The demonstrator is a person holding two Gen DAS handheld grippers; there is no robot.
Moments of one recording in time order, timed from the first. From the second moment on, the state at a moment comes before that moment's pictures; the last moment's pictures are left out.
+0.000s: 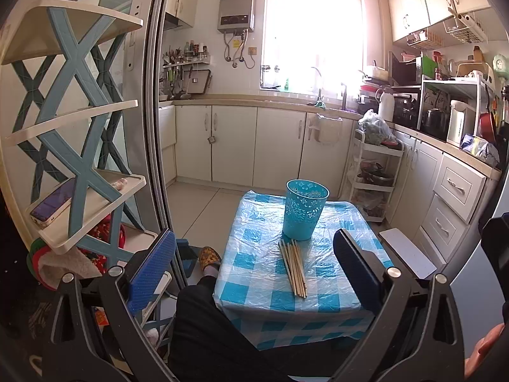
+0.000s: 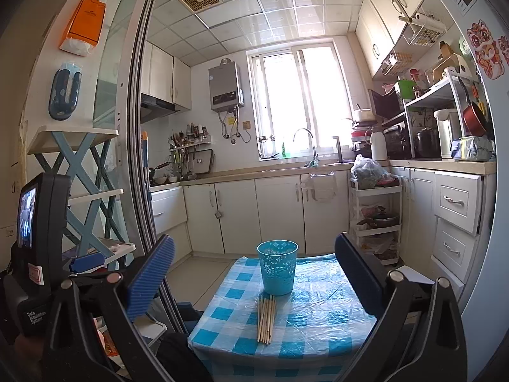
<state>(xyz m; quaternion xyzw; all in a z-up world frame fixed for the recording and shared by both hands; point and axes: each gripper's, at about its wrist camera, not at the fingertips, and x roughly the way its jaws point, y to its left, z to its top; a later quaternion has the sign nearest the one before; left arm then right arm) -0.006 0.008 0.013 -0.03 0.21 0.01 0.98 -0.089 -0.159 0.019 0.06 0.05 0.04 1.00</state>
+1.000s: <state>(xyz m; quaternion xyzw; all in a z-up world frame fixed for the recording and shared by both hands) -0.012 0.005 0.012 -0.03 0.20 0.00 0.98 -0.088 -0.156 0.020 0.06 0.06 0.05 1.00</state>
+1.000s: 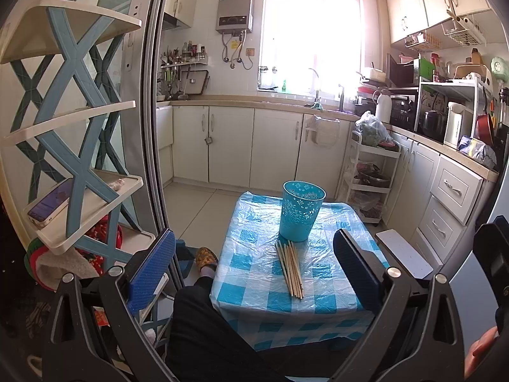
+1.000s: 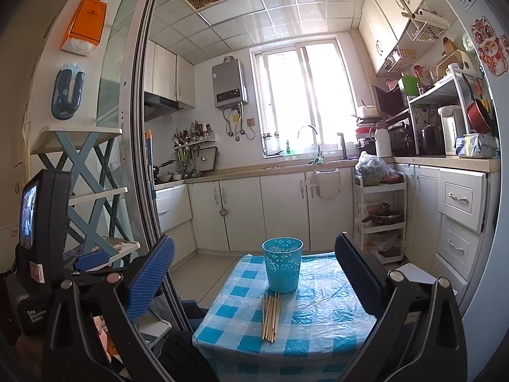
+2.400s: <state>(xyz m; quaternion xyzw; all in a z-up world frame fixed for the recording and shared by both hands) -0.010 0.002 0.003 -0.03 0.21 -0.01 0.98 -0.086 -0.157 0.016 0.06 0.07 0.06 0.99</state>
